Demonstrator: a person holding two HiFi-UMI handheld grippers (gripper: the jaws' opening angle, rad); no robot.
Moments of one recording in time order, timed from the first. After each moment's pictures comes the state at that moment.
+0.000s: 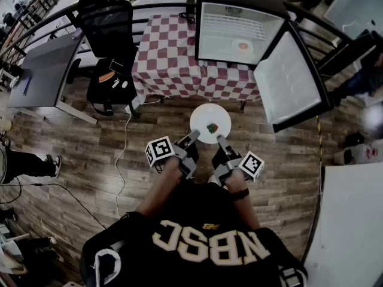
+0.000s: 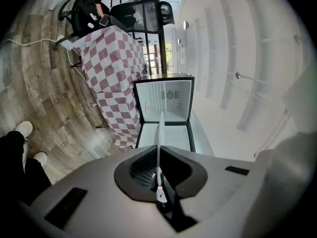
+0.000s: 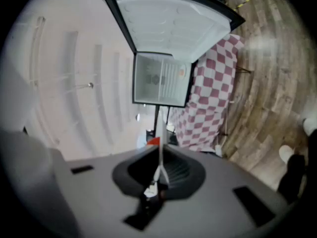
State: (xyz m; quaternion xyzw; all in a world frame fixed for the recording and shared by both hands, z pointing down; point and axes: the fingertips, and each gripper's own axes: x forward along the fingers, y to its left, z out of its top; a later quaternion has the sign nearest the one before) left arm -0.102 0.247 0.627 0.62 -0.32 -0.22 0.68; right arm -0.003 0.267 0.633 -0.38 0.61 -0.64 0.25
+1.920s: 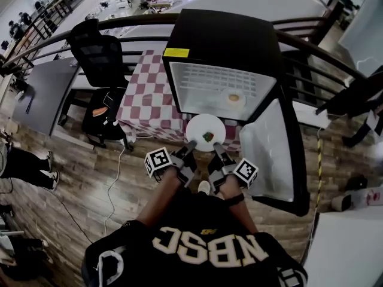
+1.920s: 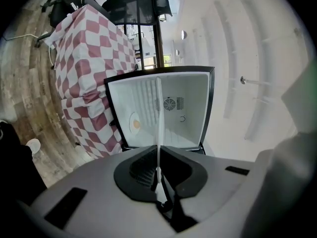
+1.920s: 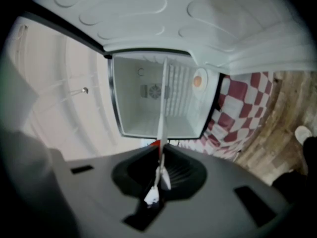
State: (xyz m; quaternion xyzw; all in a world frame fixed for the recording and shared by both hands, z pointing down) left arm -0.003 -0.034 0.621 0.60 -0.37 -0.27 0.66; right arm 0.093 -0.034 0.623 -0.34 0.63 -0.65 0.25
